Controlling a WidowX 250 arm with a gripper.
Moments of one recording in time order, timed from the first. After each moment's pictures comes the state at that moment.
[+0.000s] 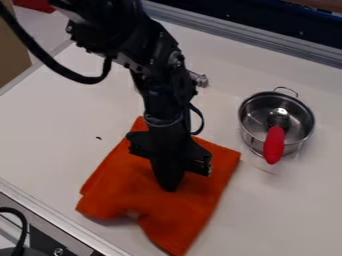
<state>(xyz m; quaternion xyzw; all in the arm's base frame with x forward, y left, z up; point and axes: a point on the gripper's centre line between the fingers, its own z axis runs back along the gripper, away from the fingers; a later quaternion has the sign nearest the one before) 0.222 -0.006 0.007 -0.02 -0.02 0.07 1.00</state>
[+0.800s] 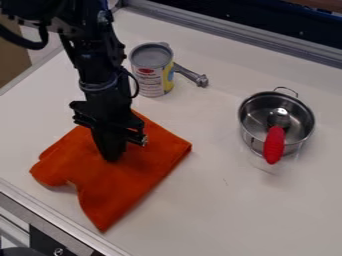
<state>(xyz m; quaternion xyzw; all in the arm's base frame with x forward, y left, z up) 0.212 0.065 0.023 -0.02 0.01 0.04 1.00</state>
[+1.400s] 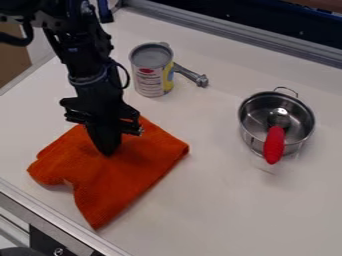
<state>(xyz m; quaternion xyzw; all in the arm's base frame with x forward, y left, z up) 0.215 0.068 0.035 -0.04 -0.02 0.10 0.99</state>
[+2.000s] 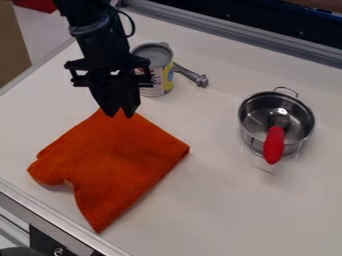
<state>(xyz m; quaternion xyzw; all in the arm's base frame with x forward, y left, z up) 0.236 0.058 0.087 -0.09 -0.03 0.13 0.99</state>
